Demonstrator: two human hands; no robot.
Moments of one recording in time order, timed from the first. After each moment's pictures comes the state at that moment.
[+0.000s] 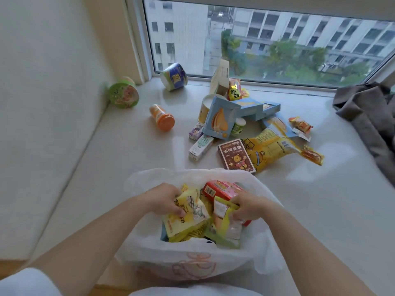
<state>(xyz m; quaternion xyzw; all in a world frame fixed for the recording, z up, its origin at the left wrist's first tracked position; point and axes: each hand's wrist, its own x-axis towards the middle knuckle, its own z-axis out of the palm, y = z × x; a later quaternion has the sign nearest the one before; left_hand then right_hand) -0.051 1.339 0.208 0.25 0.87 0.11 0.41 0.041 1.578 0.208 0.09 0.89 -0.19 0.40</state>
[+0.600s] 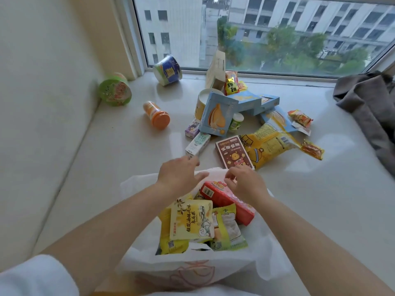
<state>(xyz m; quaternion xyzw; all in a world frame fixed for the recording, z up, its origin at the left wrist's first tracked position) -0.068 1.404 0.239 0.29 0.95 0.05 0.11 0.009 1.586 0.201 0.08 0.98 -0.17 0.06</state>
